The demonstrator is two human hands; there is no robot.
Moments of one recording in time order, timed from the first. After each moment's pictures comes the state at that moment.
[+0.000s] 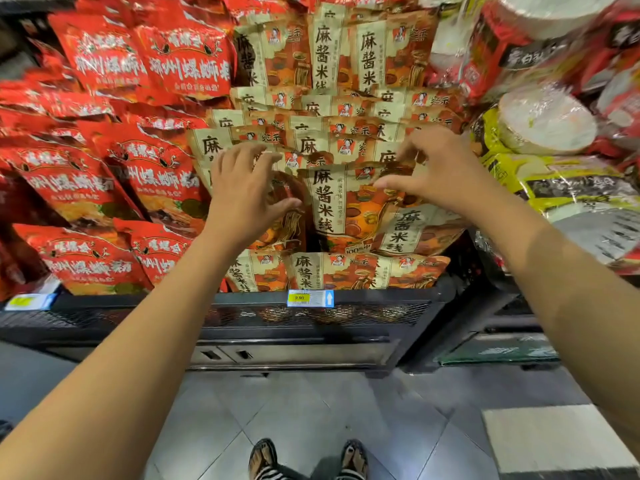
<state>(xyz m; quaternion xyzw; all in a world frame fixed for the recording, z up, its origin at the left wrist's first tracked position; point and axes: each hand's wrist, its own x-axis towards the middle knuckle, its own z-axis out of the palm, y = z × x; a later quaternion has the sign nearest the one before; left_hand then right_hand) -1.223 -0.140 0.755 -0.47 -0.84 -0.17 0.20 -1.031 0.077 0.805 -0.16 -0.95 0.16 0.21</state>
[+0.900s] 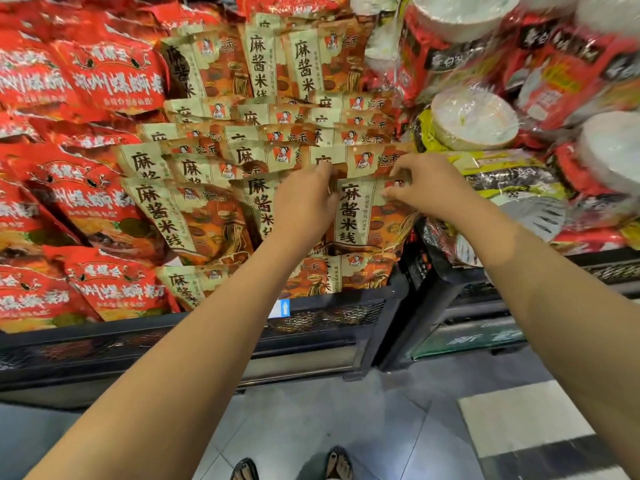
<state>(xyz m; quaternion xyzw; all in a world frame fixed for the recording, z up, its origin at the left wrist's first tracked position) -1.115 -0.011 0.760 -0.49 -0.83 -0.25 0.09 -0.982 0.145 0.775 -0.30 -0.94 0.14 0.13</state>
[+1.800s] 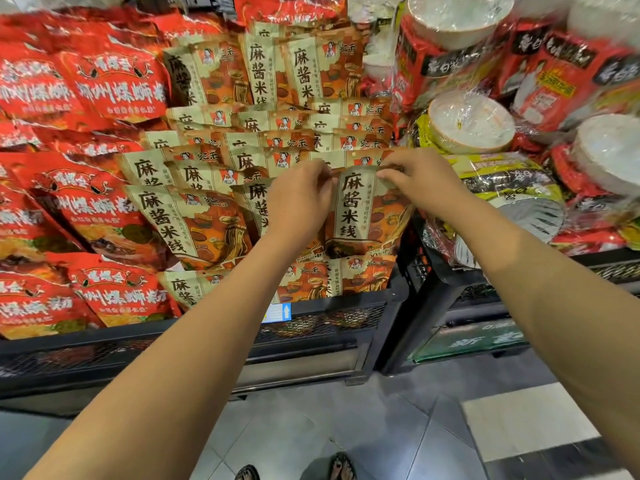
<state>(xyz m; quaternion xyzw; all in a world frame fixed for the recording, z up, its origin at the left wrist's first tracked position) -1.120 -0.013 0.769 -0.46 -0.82 -0.35 0.09 -0.990 0.145 0.780 -0.25 -0.93 0.17 0.20</state>
